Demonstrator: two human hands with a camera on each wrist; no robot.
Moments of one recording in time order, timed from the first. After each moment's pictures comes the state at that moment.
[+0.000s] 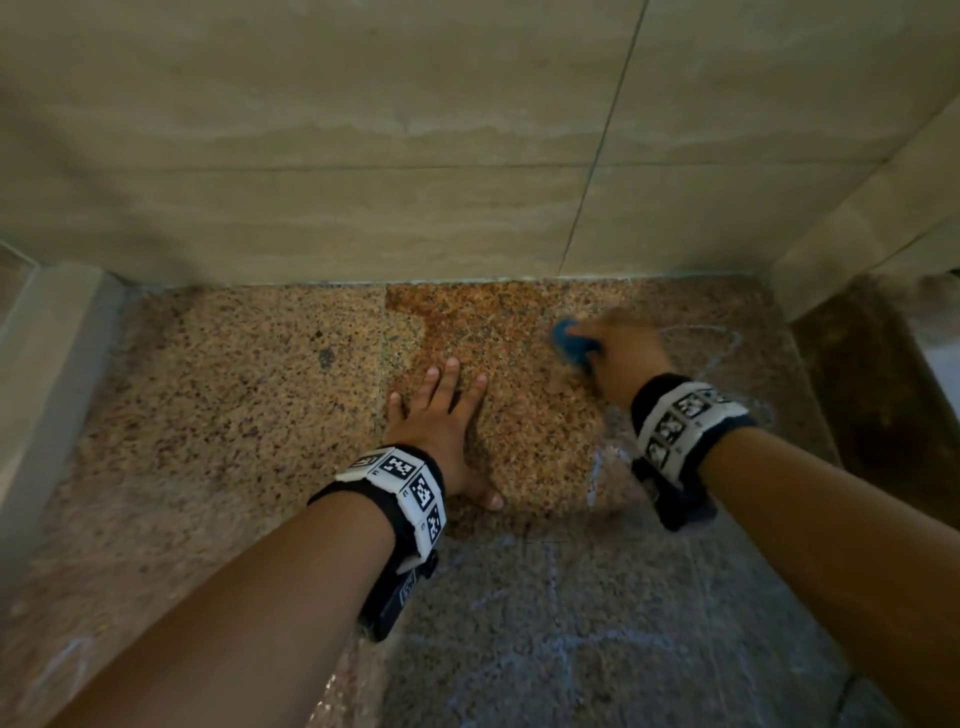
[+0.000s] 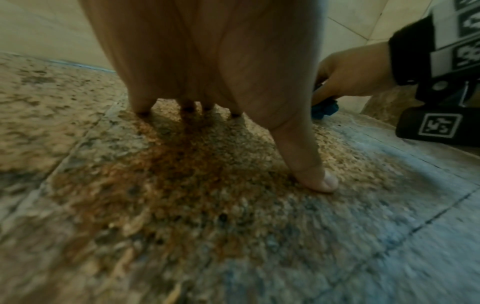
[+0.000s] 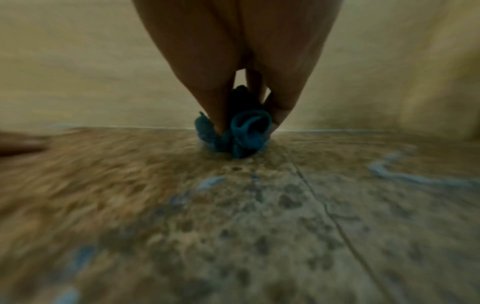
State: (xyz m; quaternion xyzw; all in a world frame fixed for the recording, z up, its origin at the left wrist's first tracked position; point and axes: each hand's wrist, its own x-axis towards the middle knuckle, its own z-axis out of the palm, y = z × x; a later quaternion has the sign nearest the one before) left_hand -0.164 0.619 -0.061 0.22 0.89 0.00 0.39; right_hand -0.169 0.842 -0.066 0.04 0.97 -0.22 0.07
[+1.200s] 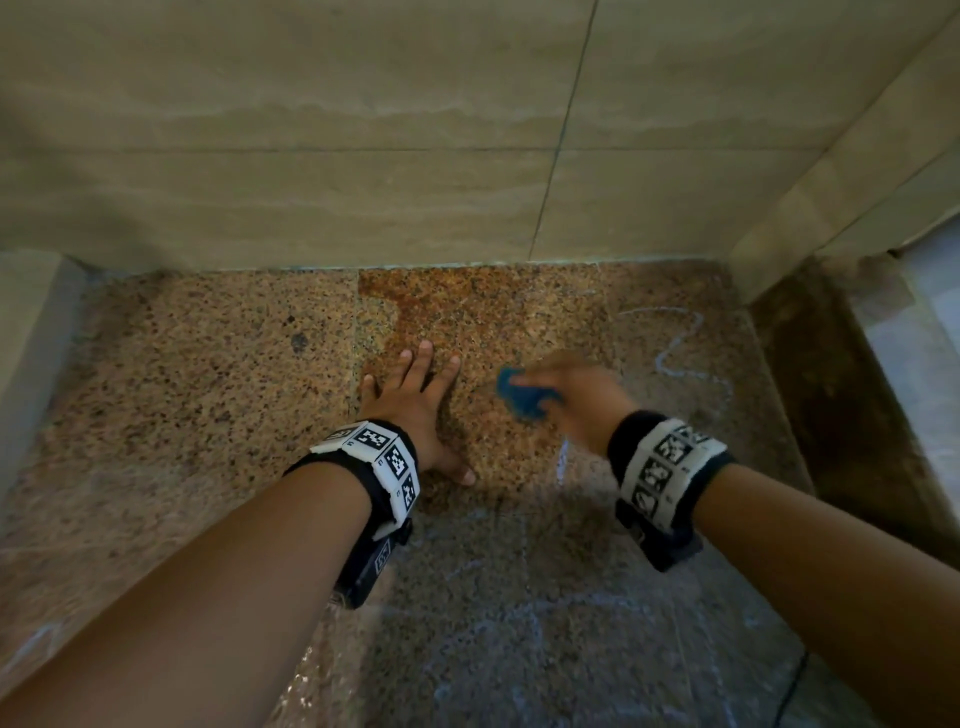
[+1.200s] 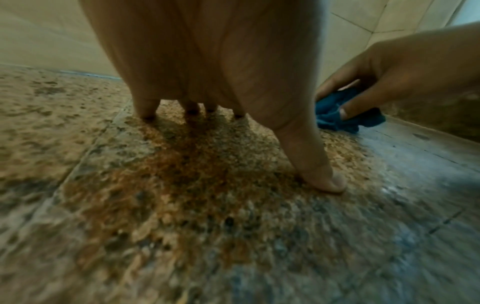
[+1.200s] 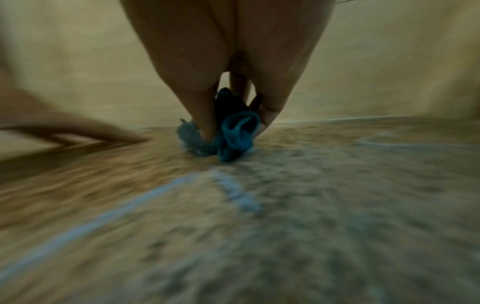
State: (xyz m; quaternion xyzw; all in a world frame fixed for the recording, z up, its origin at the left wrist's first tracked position) left_hand -0.163 0.620 -0.061 0.21 0.90 0.00 0.37; right_hand -0.108 0.828 -0.062 -0.07 0.97 -0.20 0.09
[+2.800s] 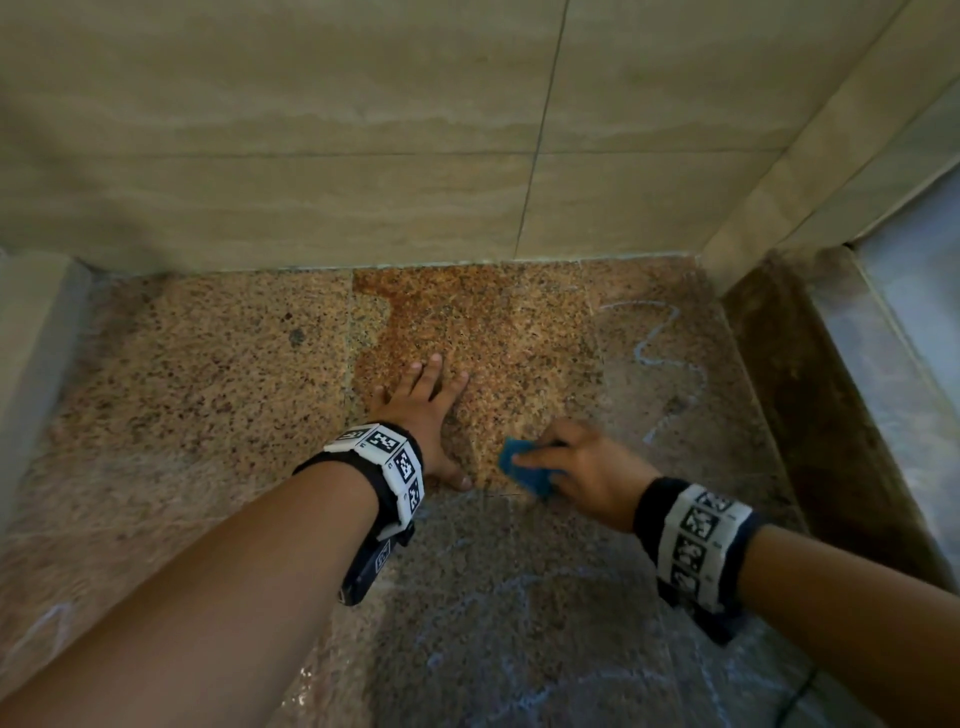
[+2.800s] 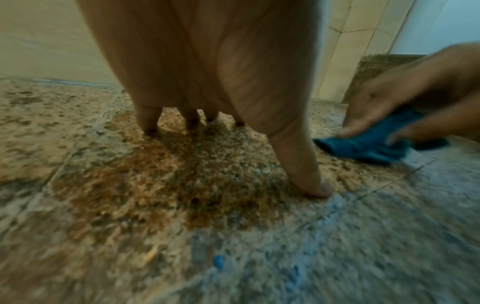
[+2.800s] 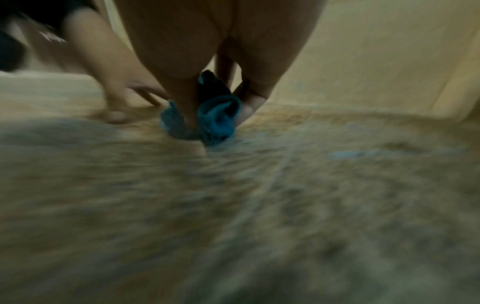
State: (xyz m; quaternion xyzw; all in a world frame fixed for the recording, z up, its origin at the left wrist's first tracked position) left_hand -0.142 0.626 -0.056 0.26 0.88 -0.04 0.39; right_hand -0.026 0.830 -0.057 -0.14 0.96 -0.18 0.17
